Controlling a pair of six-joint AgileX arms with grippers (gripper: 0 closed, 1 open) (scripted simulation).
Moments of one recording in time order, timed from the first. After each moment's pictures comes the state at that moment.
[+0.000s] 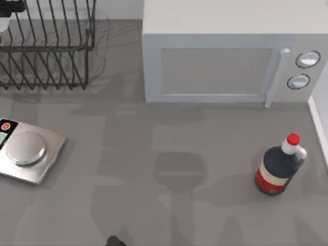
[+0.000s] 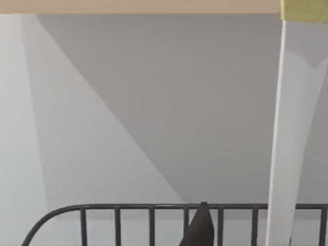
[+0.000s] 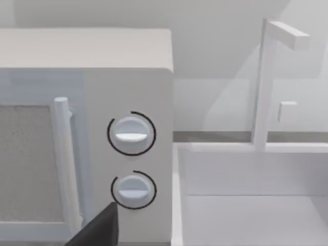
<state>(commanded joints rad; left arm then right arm) 0.07 1.76 0.92 0.83 0.11 0.02 0.00 0.00 0.00 0.00 0.00 0.00</state>
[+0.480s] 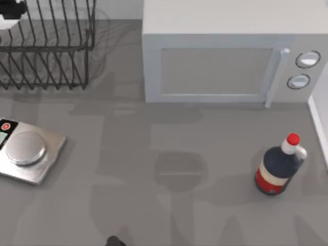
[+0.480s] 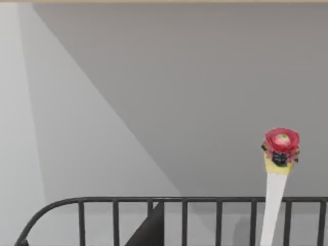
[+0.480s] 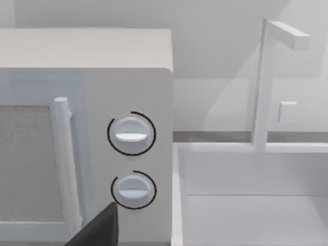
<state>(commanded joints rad) 0.07 1.76 0.92 0.83 0.11 0.02 0.00 0.00 0.00 0.00 0.00 0.00</state>
